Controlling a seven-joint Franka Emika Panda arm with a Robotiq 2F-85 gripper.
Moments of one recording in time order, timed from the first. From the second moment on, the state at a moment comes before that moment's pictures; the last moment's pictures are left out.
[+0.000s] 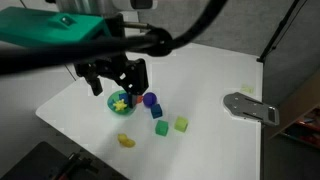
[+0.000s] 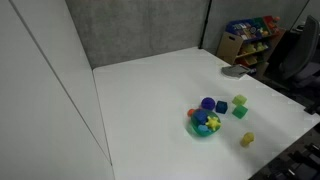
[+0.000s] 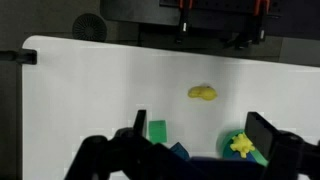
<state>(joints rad) -0.10 -0.45 -0.18 -2.44 -0.14 1.80 -0.26</state>
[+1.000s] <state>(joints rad) -0.05 -0.43 -0.09 -2.39 -0.14 1.85 -0.20</state>
